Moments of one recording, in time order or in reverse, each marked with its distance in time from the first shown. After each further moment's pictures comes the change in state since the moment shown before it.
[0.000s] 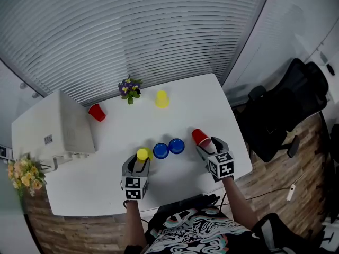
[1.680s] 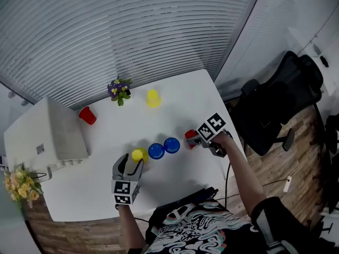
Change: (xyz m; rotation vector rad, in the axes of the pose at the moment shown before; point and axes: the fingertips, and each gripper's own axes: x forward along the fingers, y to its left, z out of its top) left arm -0.009 0.001 0.025 0.048 -0.056 -0.091; right arm 0.049 0.009 -0.003 0.074 0.640 0.413
